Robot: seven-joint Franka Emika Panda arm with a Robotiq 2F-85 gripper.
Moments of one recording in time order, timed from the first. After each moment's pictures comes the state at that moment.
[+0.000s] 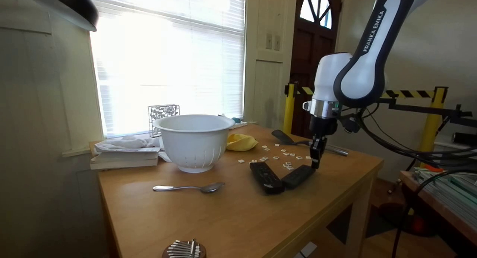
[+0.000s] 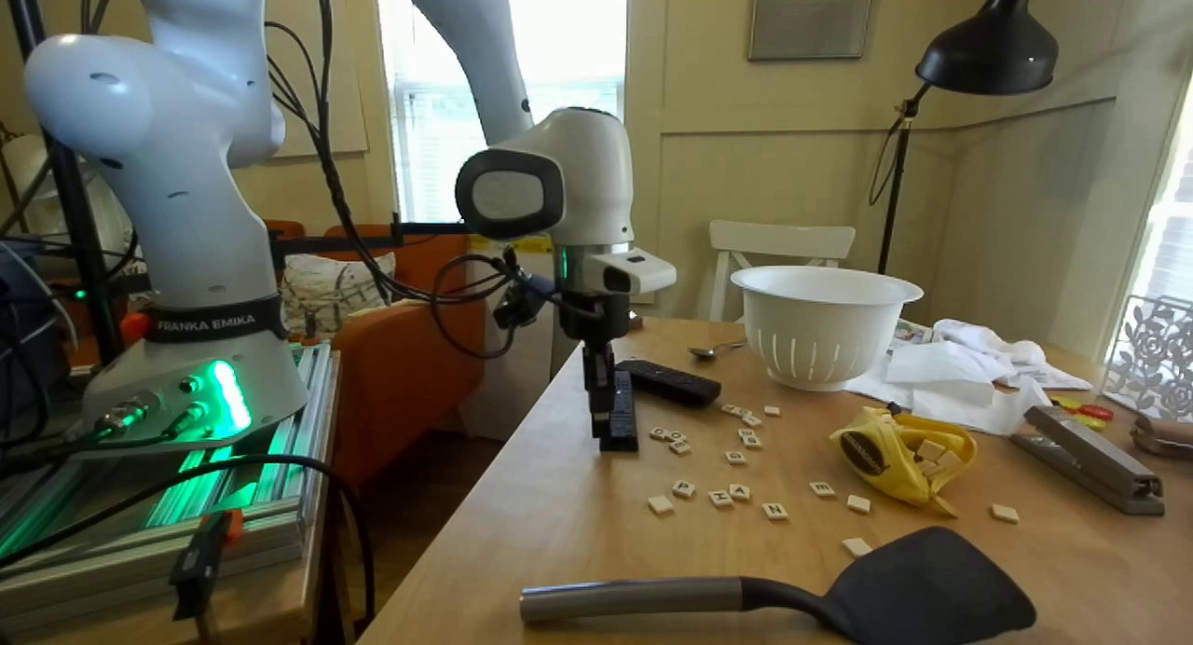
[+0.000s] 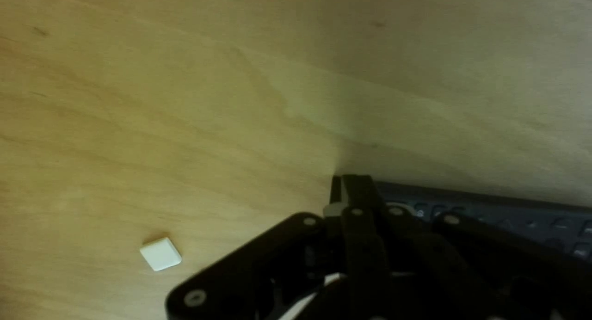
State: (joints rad) arm -0.34 0.28 -0.11 -2.63 0.02 2.98 -0.10
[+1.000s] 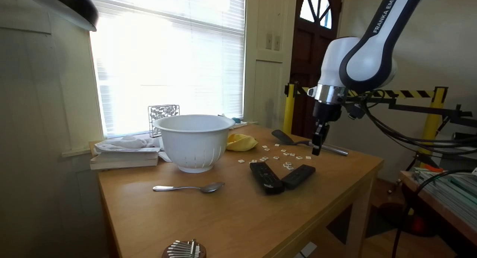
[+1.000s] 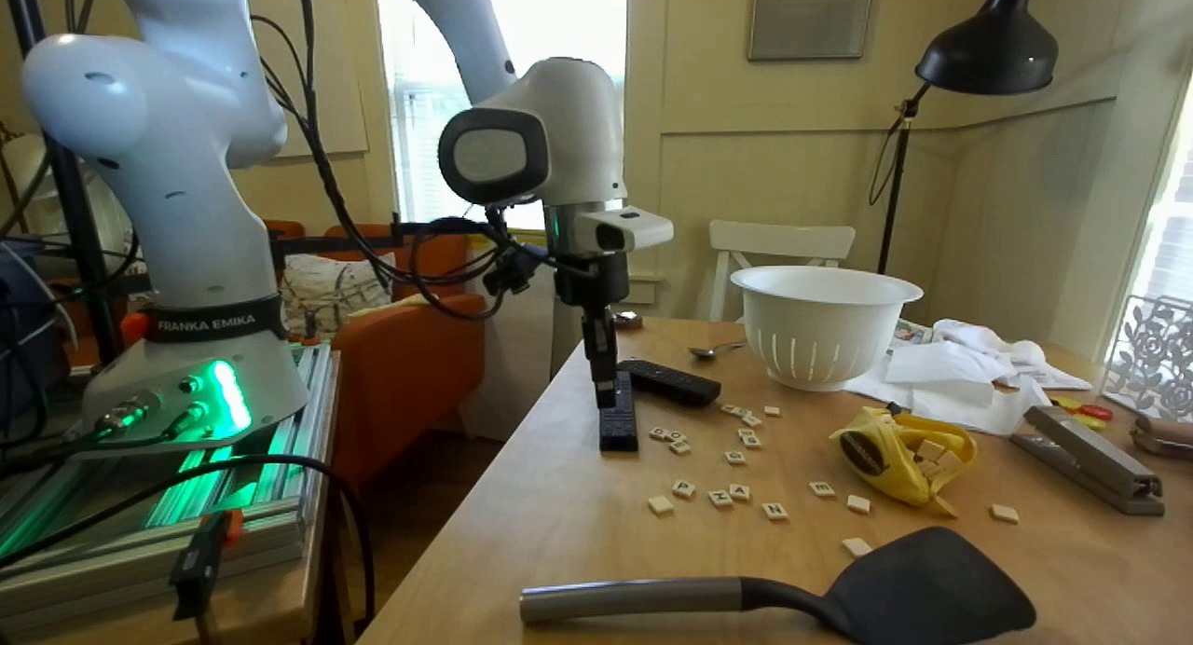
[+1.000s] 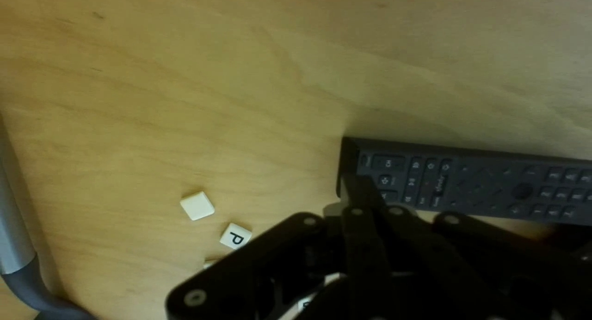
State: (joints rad) arm -0.37 0.14 -0.12 -2.69 0.03 2.96 -0.14
